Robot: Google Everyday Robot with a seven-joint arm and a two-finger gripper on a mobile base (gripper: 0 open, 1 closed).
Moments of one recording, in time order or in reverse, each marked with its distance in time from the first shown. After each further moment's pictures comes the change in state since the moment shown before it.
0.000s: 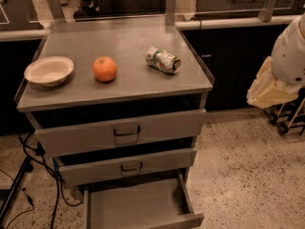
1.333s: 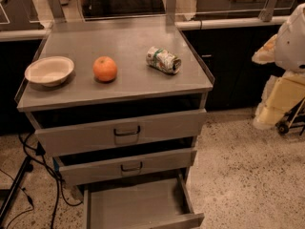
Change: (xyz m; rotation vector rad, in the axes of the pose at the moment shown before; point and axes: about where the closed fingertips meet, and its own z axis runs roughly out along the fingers) arm -0.003 -0.009 -0.012 -0.008 -0.006 0.013
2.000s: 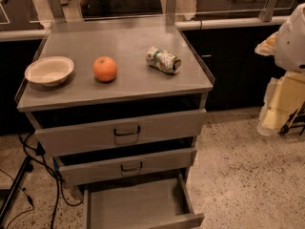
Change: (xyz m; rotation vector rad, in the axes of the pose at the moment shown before) arm 0.000 0.000 0.000 0.000 0.000 0.000
